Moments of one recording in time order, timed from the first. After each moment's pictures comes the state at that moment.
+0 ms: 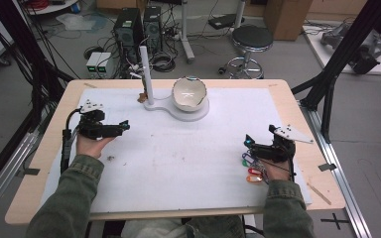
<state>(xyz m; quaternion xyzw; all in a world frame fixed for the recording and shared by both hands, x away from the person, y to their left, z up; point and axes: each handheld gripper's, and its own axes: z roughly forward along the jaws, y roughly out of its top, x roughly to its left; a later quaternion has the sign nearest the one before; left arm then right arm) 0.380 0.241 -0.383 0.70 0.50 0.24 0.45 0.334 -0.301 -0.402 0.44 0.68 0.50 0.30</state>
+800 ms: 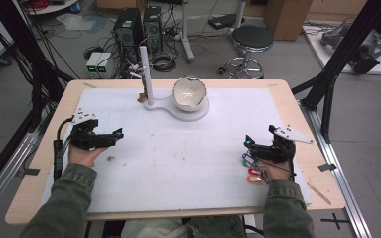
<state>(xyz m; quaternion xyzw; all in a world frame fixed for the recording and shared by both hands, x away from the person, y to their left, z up) 0.350 0.258 -0.388 0.70 0.48 0.25 0.47 0.334 -0.301 -0.403 0.44 0.68 0.50 0.30</state>
